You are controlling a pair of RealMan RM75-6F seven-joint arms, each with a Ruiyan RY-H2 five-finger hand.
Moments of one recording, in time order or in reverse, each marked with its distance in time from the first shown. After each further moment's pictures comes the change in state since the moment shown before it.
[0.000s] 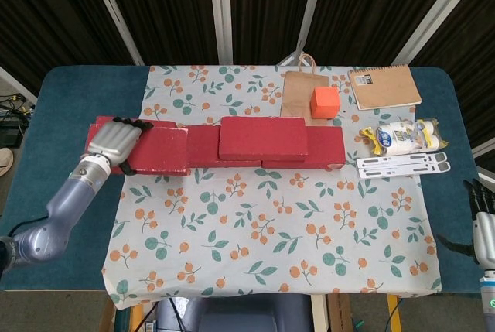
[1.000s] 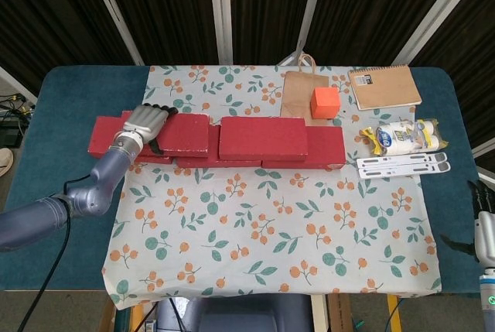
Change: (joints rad) left arm -0.188 -0.319 0.116 0.514 0.035 -0.188 -0.250; right arm 0.000 -0.016 0.026 0.000 0.058 -0.022 -0.063
